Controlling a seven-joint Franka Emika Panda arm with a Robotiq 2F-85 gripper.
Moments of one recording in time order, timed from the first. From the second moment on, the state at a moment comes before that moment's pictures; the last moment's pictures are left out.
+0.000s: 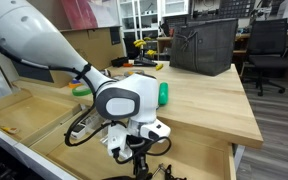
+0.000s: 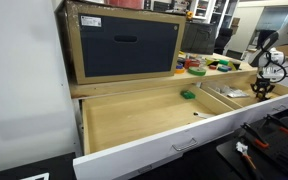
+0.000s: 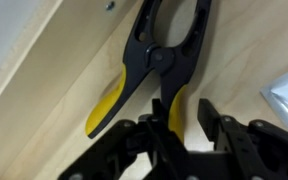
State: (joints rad) arm -0.53 0.91 -0.33 -1.59 0.07 2.26 0.05
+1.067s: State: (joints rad) arm -0.54 0.83 -0.33 -1.63 0.06 2.26 -0.01
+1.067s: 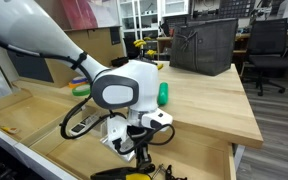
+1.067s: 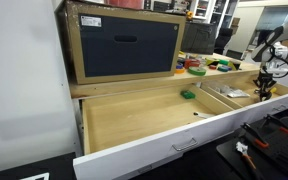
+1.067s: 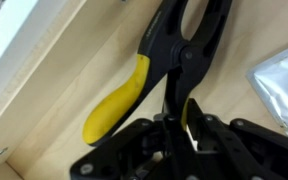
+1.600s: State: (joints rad) arm -0.57 0.60 -0.33 -1.69 0.08 2.16 -0.09
